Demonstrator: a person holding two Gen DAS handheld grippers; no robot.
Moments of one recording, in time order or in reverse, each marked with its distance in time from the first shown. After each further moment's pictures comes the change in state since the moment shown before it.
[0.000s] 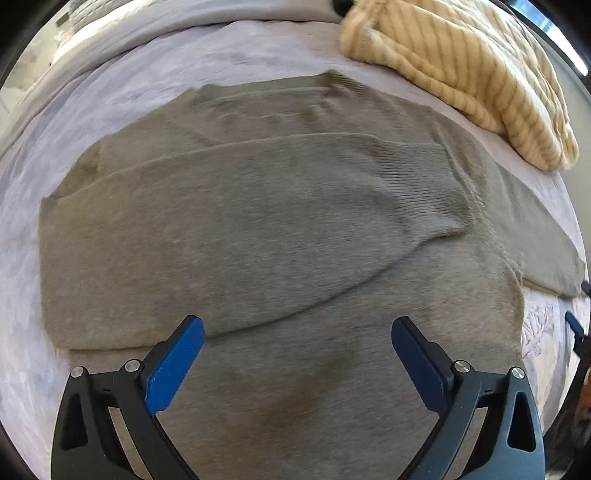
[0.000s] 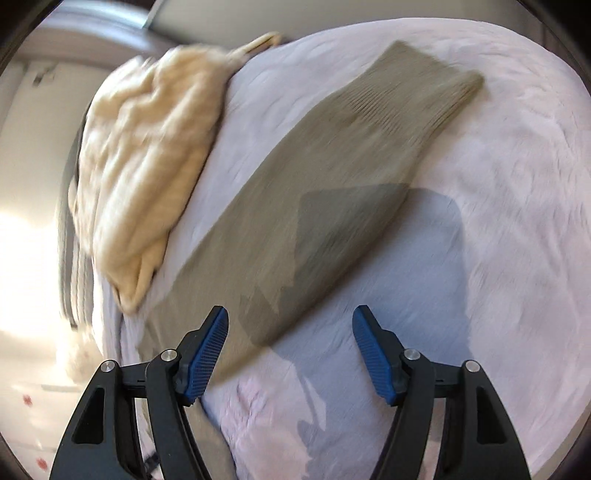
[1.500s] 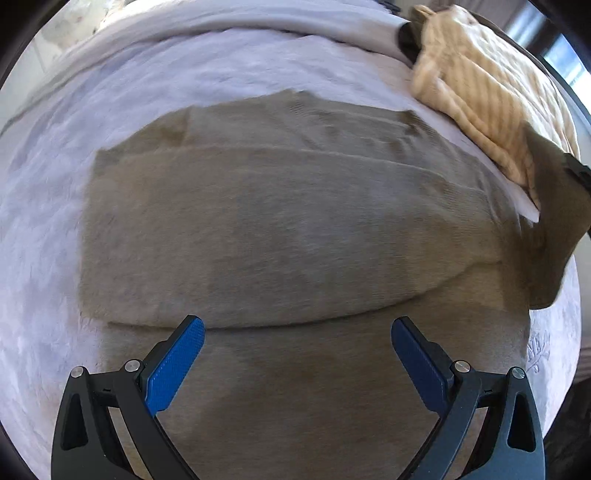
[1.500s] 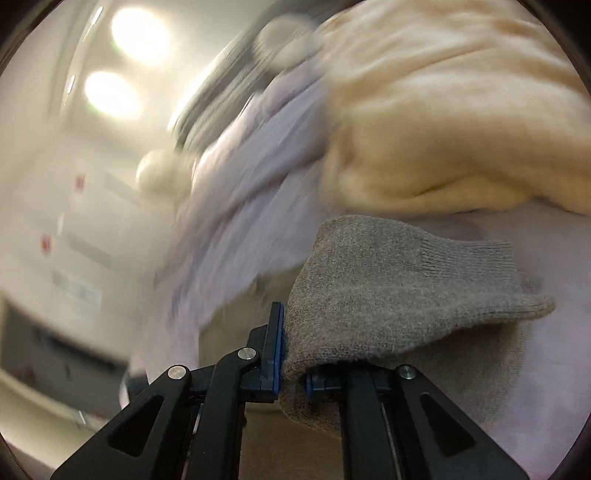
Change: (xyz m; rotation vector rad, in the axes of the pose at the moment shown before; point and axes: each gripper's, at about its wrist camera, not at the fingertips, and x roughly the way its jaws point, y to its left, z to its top) left arm -0.013 0.091 -0.025 -0.198 -0.058 -0.031; right arm 0.134 0.319 -0.182 -0.895 0.414 0.343
